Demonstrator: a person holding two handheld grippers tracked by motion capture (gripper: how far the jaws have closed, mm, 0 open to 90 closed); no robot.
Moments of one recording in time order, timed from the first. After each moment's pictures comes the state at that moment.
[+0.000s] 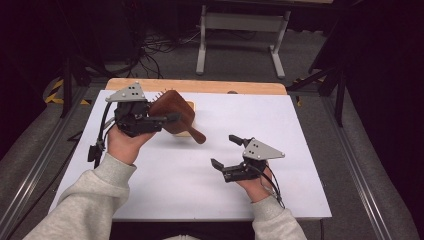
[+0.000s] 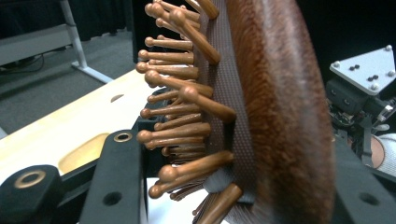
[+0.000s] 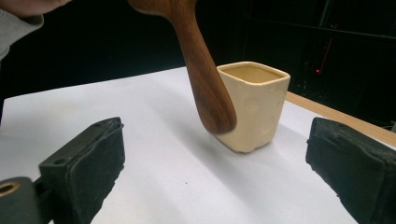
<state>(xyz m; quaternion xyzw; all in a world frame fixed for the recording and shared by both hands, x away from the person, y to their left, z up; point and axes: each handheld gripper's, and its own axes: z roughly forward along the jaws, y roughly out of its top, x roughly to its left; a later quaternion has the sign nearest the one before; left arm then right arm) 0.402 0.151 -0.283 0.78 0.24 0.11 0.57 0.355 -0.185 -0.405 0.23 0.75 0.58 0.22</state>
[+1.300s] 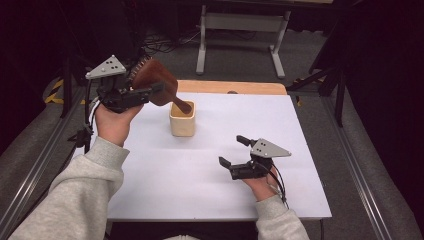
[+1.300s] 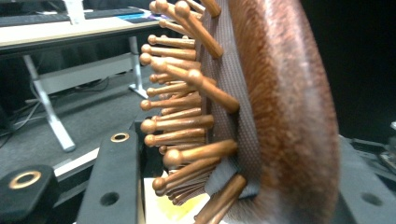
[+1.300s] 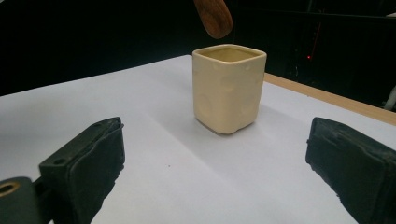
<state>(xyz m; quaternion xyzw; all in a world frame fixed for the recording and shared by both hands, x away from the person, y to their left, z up) 0.430 0.177 -0.255 0.73 0.30 0.20 0.59 0.363 -0.205 -0.416 0.27 0.74 0.58 0.21</state>
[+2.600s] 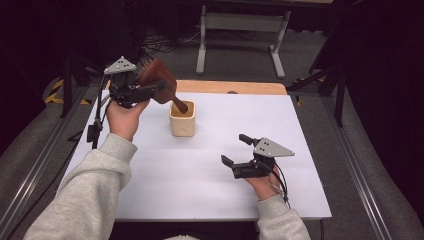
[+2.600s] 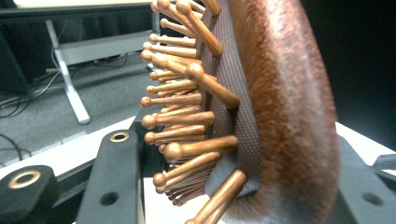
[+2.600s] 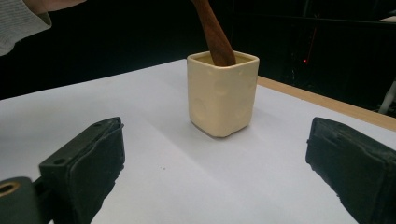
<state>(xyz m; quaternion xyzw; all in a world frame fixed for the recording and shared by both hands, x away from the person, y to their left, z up) 0.471 0.171 -0.286 0.73 0.36 0.19 0.55 0.363 -0.211 -0.414 0.27 0.74 0.58 0.22</state>
